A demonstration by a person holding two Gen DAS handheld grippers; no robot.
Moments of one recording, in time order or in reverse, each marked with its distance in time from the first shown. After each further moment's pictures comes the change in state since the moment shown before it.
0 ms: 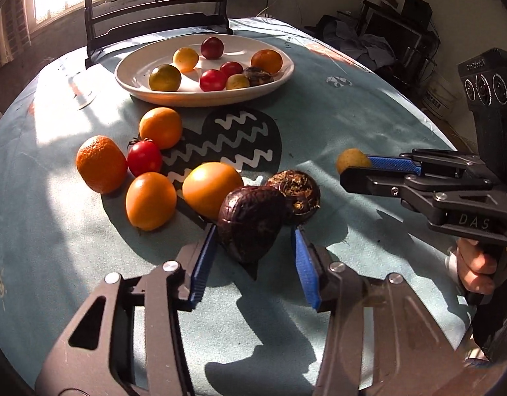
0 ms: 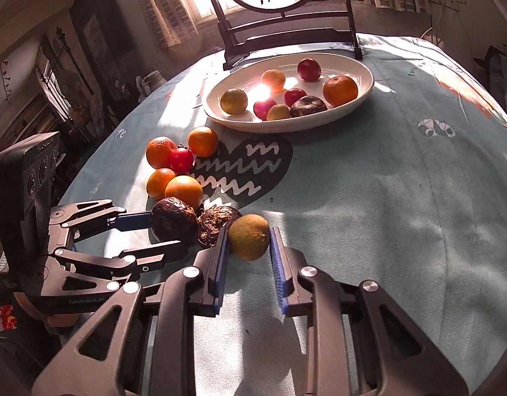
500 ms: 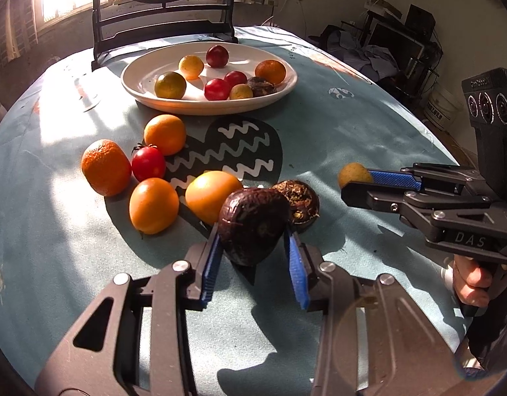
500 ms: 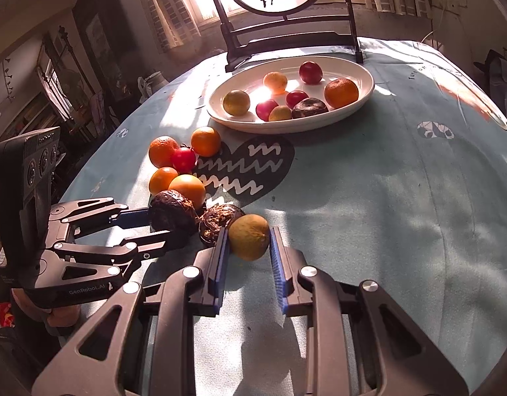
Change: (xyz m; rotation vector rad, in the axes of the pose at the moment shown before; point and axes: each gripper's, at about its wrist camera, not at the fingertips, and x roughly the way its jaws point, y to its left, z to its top) left arm -0.008 0.001 0.001 -0.033 -0.051 0.005; right arm -0.003 0.002 -0.003 -0.014 -0.015 -0.003
